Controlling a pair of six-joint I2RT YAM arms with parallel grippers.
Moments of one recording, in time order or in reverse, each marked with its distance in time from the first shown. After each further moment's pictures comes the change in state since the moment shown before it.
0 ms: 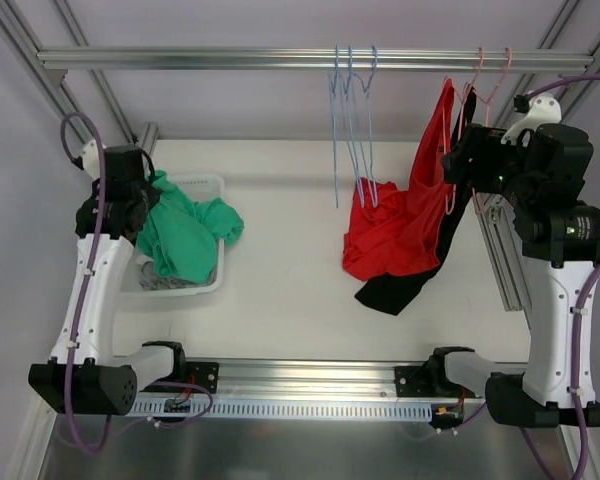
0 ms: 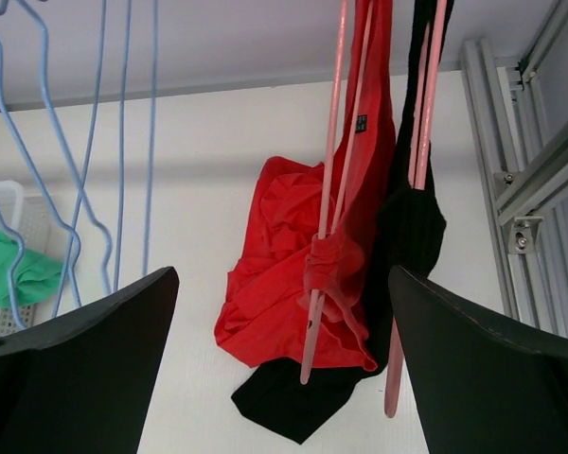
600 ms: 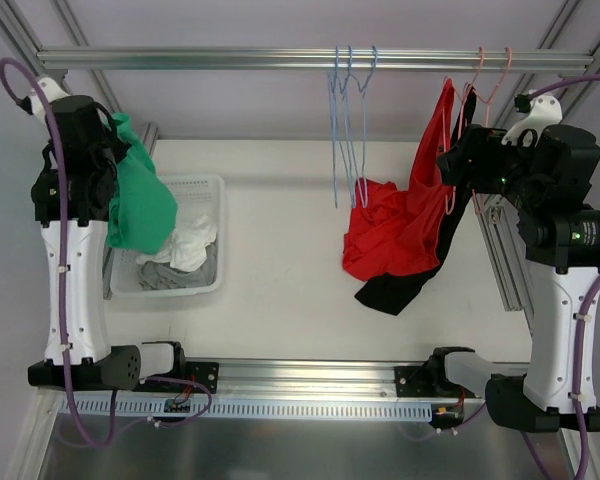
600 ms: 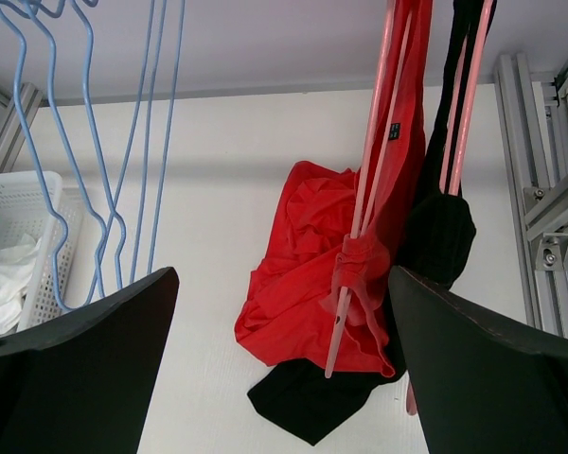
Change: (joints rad) left arm 0.052 0.116 0.574 -0.075 -0.036 0.195; right arm -0.001 -0.006 0.024 -0.011 -0.093 0.008
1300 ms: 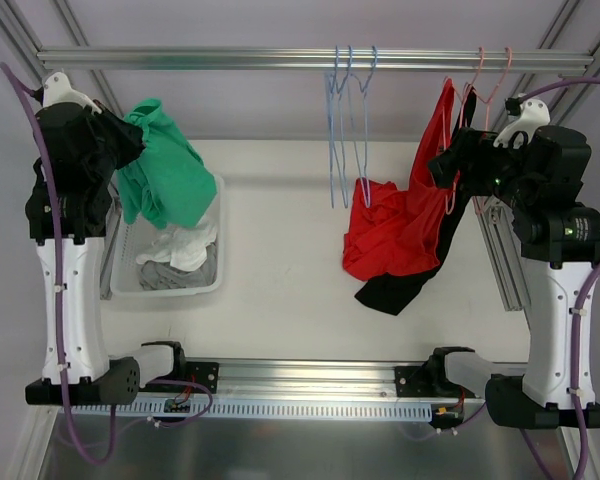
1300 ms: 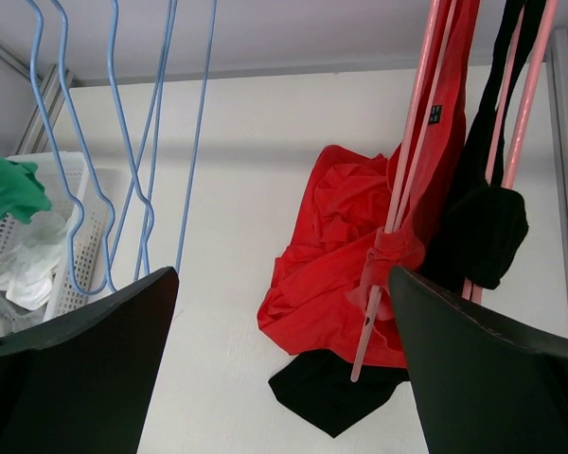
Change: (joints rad) left arm 0.005 -0.044 -0.112 0.089 0.379 0.026; right arm 0.000 -0.001 -0.042 0.018 -0.071 0.027
